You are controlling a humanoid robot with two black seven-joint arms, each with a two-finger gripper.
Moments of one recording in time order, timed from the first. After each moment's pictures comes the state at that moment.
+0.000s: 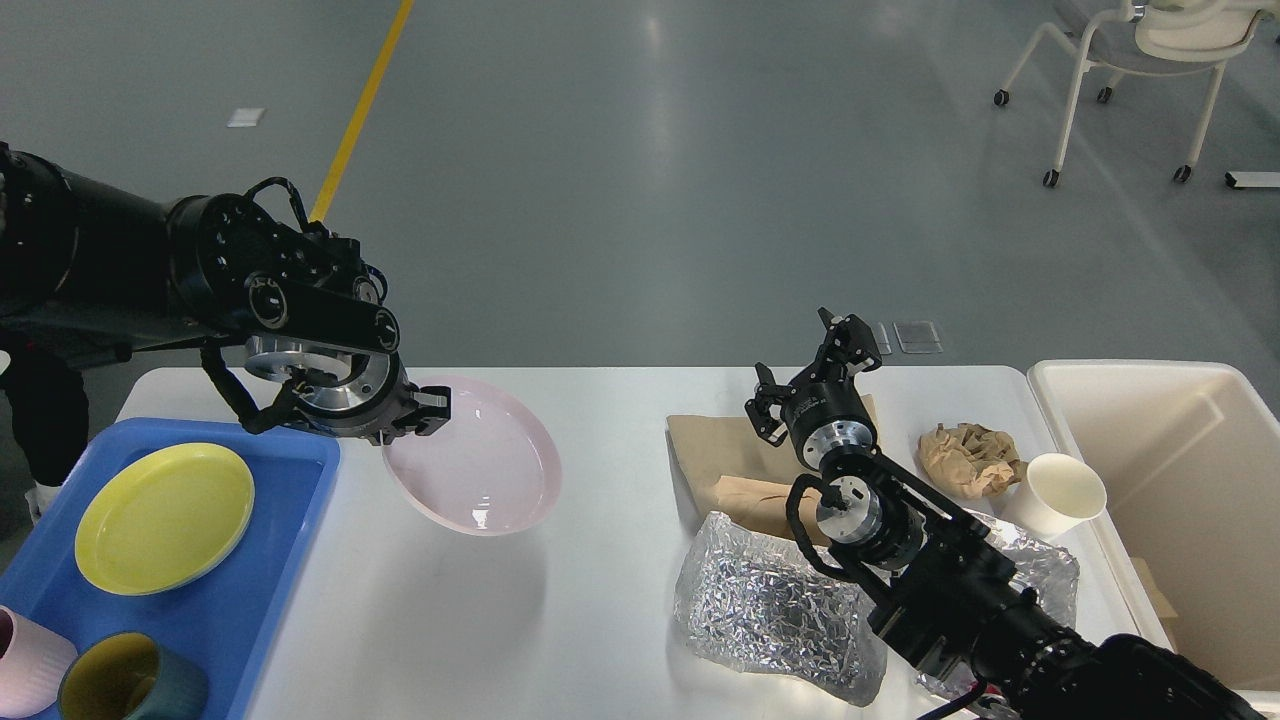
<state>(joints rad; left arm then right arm) -2.04 0.17 1.16 -1.45 -0.18 -0.25 0.44 0.61 0.11 0.89 0.59 -0.16 -0.06 0.38</state>
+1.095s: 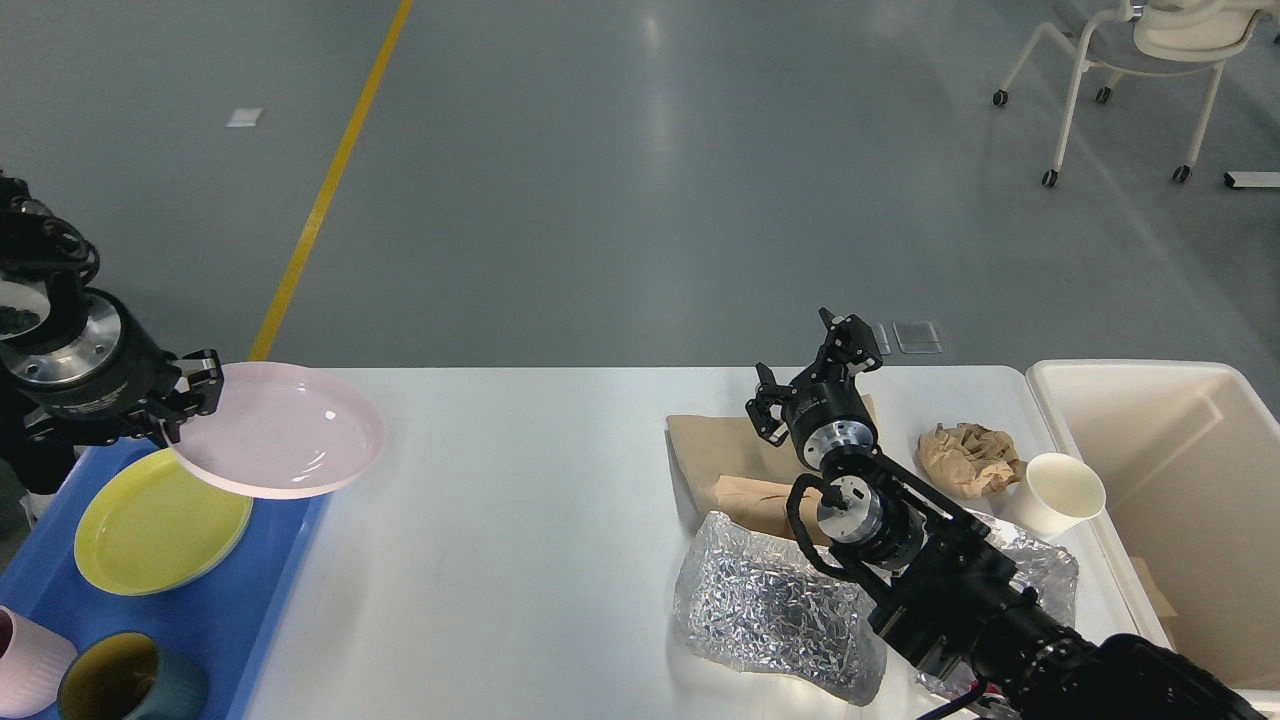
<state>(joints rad) -2.00 0.66 1.27 -1.37 -0.11 -0.40 0.46 0.61 0.11 0.89 0.59 -0.16 -0.06 0.38</state>
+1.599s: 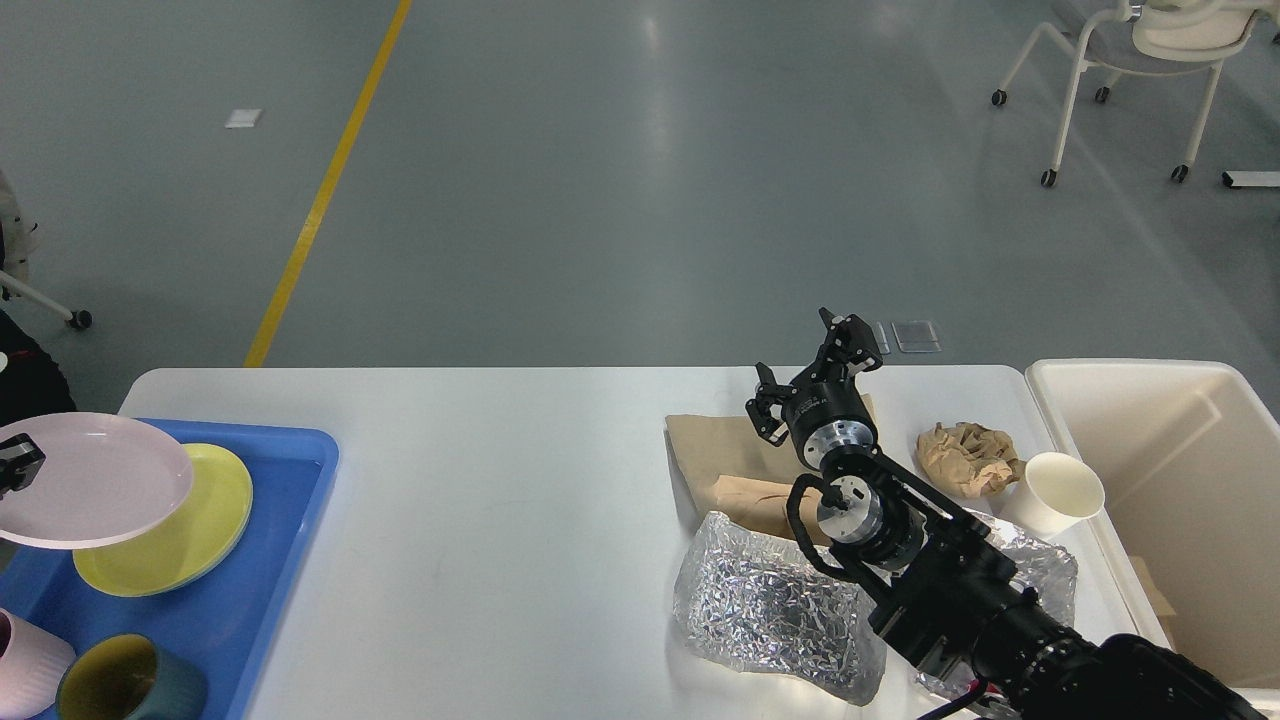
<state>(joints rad) -1.56 0.82 1.16 -1.10 -0.04 -0.09 0.44 0.61 0.11 0.89 0.59 -0.16 -0.06 0.38</state>
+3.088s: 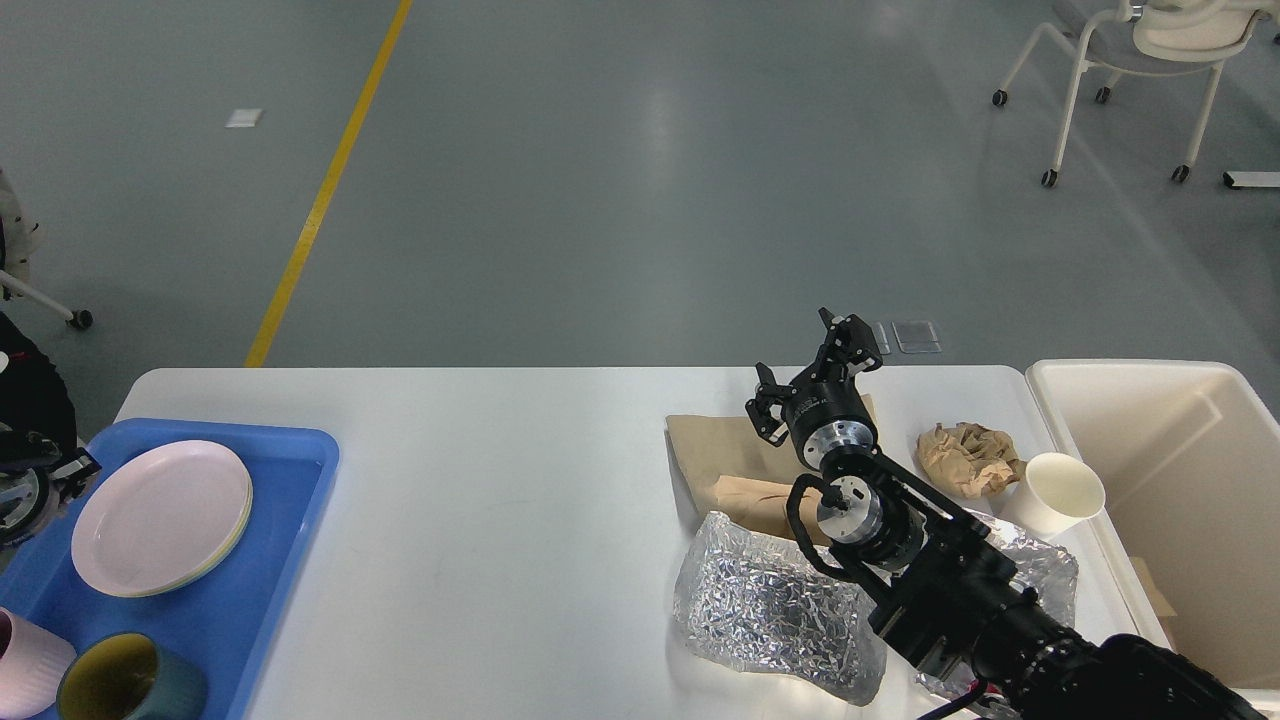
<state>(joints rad) -1.31 0.74 0.96 -0.95 -0.04 0.02 0.44 0.61 0.11 0.89 0.59 -0.16 -0.06 0.38</state>
